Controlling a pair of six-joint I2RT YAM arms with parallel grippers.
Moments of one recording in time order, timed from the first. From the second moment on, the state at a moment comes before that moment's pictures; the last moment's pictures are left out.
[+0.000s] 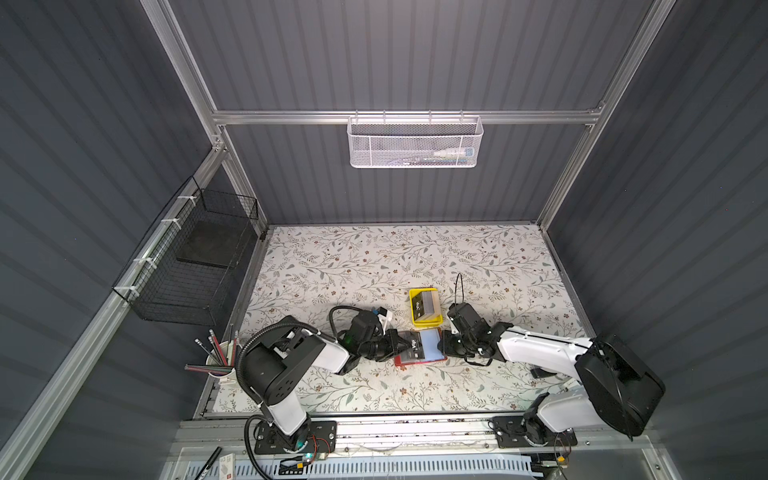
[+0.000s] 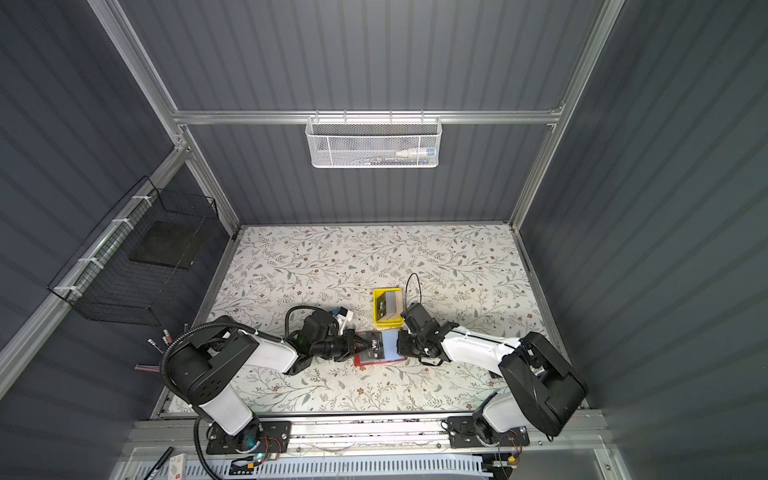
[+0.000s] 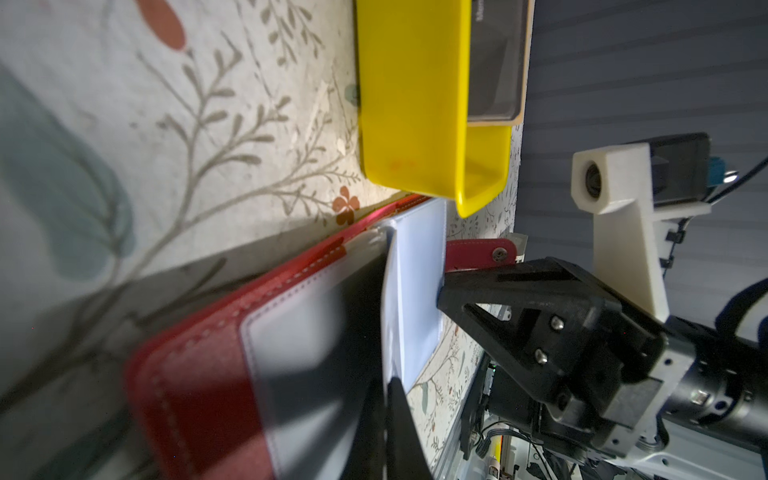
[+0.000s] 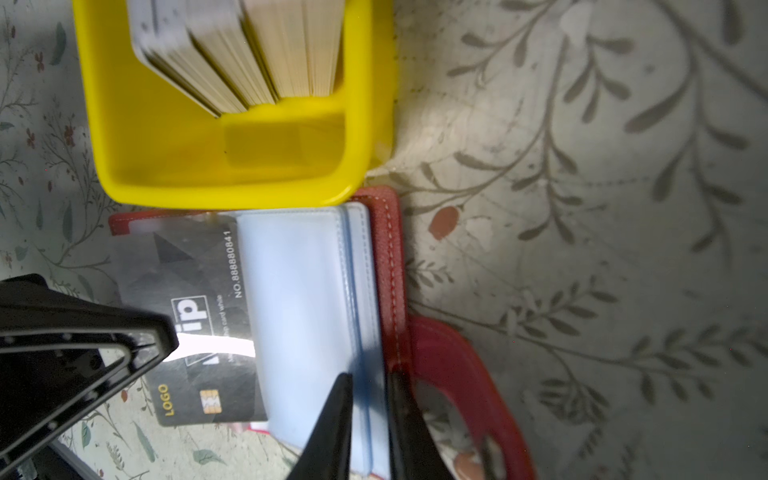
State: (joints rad) left arm -0.72 1.70 0.45 0.65 0.56 -1.05; right arm 0.69 1.43 0.60 -0.22 -0.12 0.73
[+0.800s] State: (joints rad) left arm -0.74 1.73 0.45 0.68 0.56 -1.06; right arm 0.68 1.36 0.60 -0.28 -0.11 0.73
